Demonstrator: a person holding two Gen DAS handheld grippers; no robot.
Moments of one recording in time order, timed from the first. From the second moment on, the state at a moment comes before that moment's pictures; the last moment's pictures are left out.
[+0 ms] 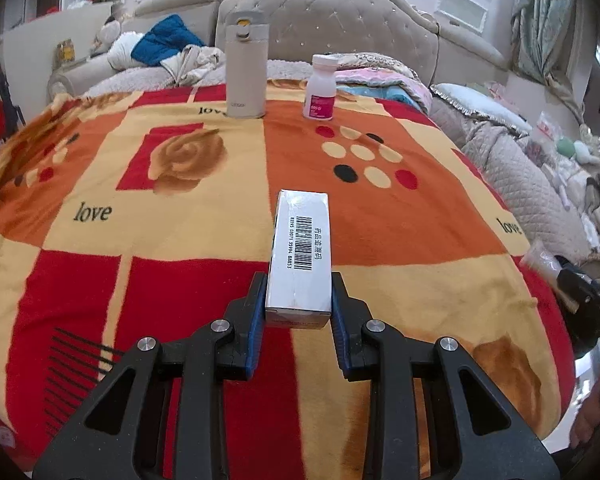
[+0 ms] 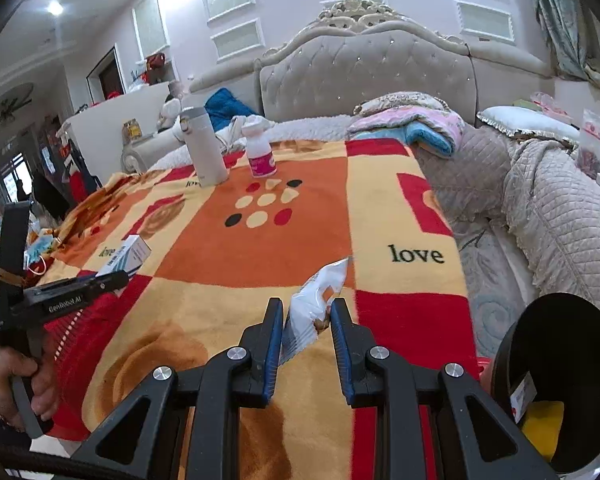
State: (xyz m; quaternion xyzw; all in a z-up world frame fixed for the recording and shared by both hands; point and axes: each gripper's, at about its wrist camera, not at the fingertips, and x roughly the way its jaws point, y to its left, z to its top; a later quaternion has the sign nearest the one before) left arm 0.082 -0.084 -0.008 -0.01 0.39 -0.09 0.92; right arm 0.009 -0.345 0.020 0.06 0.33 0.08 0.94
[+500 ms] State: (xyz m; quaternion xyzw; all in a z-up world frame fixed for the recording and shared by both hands) left arm 0.057 -0.124 0.004 0.06 0.36 -0.06 0.93; right arm -0.007 -0.362 0.027 0.07 0.31 0.08 0.94
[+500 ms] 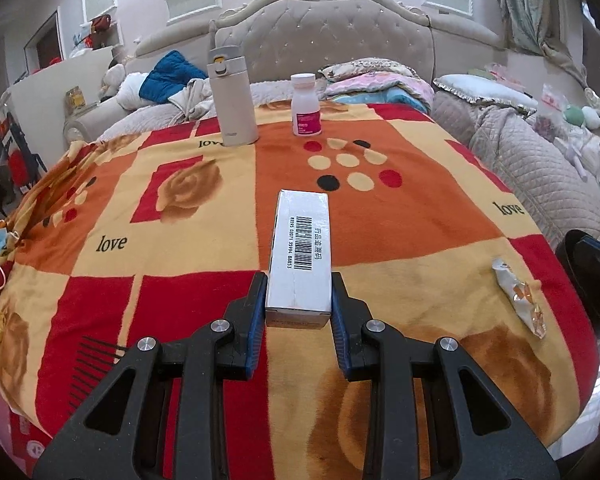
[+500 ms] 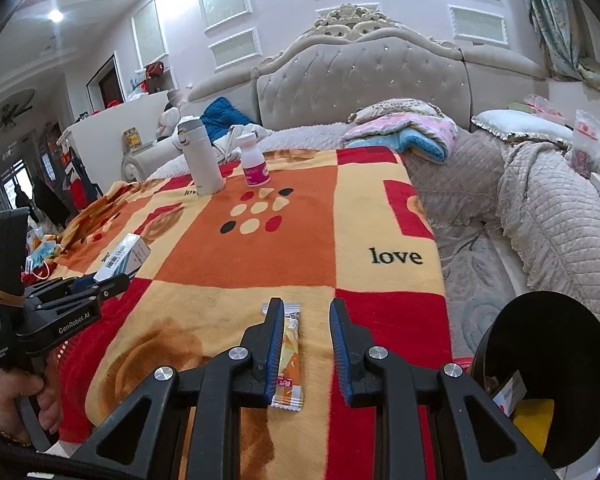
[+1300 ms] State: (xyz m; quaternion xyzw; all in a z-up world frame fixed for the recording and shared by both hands) left arm 0.064 -0.259 0.009 0.07 0.37 -0.21 0.90; right arm -0.011 -0.421 0.014 0.09 0.33 -0.04 0.94
